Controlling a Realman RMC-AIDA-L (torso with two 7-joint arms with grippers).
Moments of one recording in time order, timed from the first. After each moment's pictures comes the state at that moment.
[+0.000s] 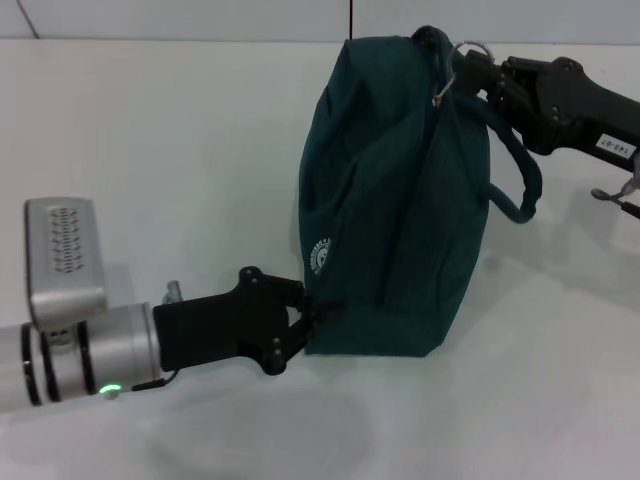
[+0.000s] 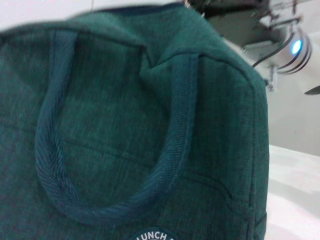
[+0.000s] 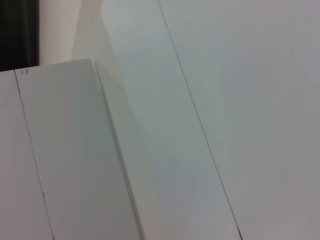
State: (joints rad) left arm -0.41 -2.08 1.14 0.30 1.51 1.43 -0.88; right arm 0.59 2.02 -1.18 -0.45 -1.11 -1.52 1.22
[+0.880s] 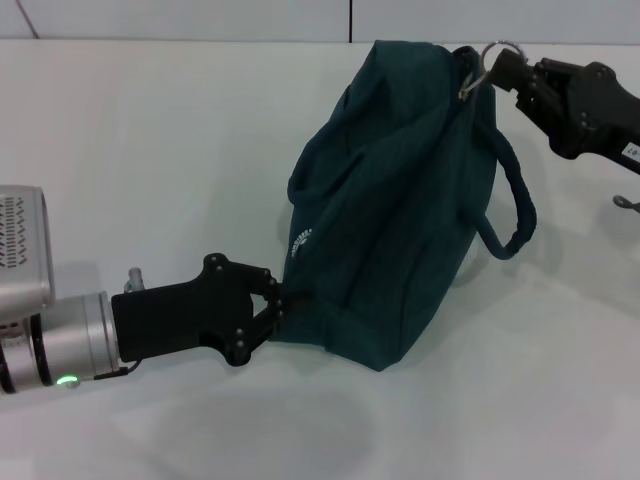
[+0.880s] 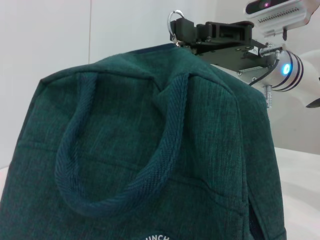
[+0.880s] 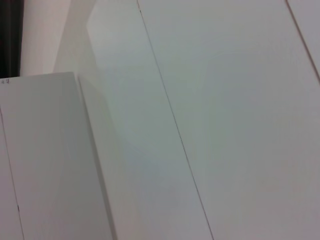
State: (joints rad) left arm -0.35 -2.04 1.13 0.40 1.51 1.50 -0.89; right arm 0.53 2.02 -1.18 -0.44 -1.05 -1.52 1.15
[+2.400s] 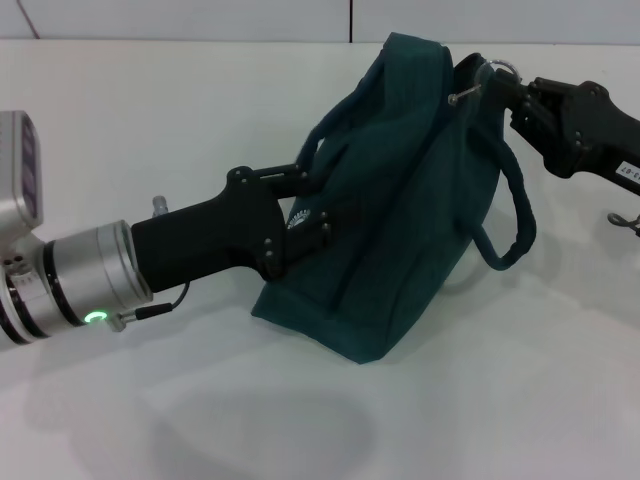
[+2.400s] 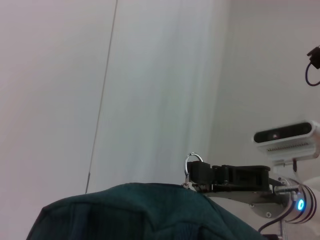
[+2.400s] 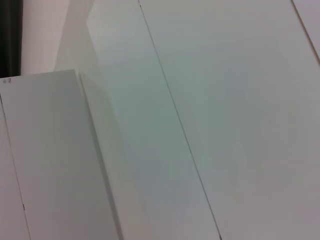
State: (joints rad) left arm -0.41 -2.09 1.06 0.44 1.38 1.61 -1.00; right arm 0.53 2.02 -1.20 -0.40 -1.05 -1.54 1.13
